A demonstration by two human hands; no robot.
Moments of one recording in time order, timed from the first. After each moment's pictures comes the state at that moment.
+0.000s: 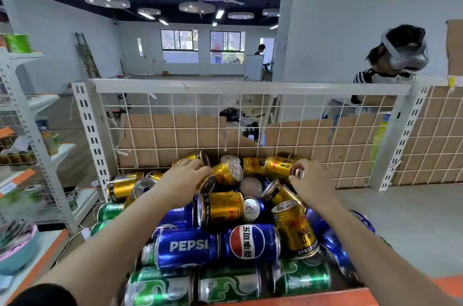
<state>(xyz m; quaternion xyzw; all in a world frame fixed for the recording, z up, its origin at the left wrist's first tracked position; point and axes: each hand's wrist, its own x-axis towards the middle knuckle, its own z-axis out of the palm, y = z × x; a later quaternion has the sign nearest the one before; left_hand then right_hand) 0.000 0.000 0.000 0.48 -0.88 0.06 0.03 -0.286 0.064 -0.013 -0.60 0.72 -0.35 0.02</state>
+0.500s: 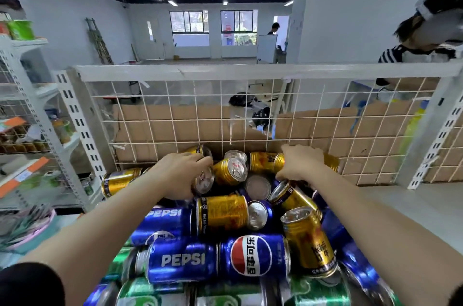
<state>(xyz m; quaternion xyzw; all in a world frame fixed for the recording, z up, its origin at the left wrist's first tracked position) -0.006 -0.038 0.008 0.44 -0.88 0.18 -0.05 -0.282 -0.032 0.002 -0.65 0.76 0.02 -0.04</state>
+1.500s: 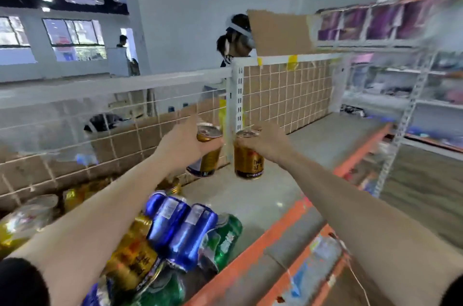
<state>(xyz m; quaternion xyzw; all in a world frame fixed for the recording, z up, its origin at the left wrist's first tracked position) -0.335 0.043 0.064 0.27 -0.92 -0.15 0.25 -0.480 0.176 0.060 -0.42 0.81 -0.40 0.06</state>
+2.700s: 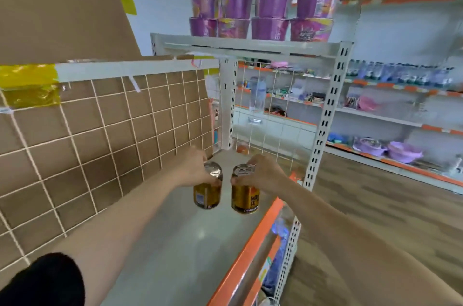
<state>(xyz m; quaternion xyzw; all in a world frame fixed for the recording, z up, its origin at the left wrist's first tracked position) -1.147 0.086 0.012 0.17 -0.97 -0.15 0.05 -1.234 0.255 0.000 -0.28 0.89 -0.34 0.10</state>
